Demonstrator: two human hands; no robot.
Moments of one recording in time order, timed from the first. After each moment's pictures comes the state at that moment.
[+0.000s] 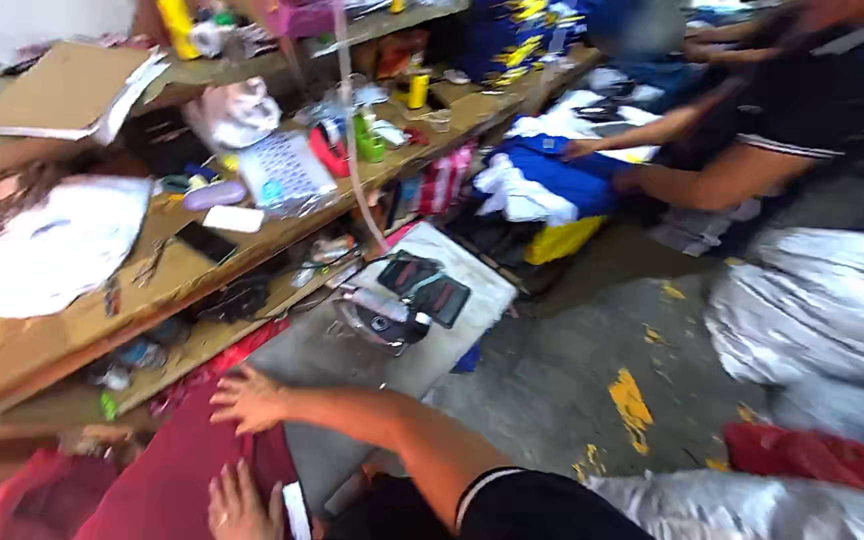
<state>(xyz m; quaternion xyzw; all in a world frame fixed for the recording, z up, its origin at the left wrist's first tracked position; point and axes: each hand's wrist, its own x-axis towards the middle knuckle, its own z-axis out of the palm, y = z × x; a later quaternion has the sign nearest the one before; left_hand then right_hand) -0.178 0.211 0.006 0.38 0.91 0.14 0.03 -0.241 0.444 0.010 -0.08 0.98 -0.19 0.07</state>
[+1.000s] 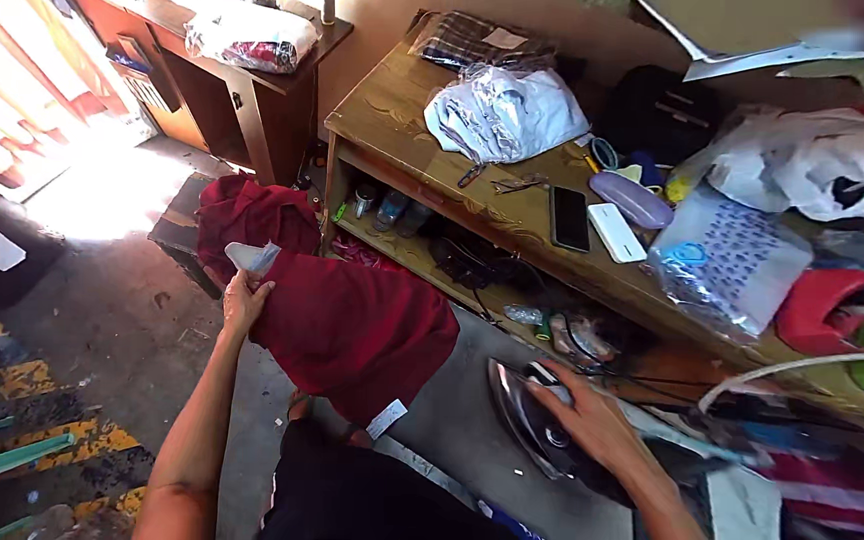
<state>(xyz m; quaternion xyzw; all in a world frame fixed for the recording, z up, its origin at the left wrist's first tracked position) -0.310 0.007 0.028 -0.15 0.91 0.39 0.05 -0.132 0.561 0.148 0.12 0.96 -0.19 0.16</state>
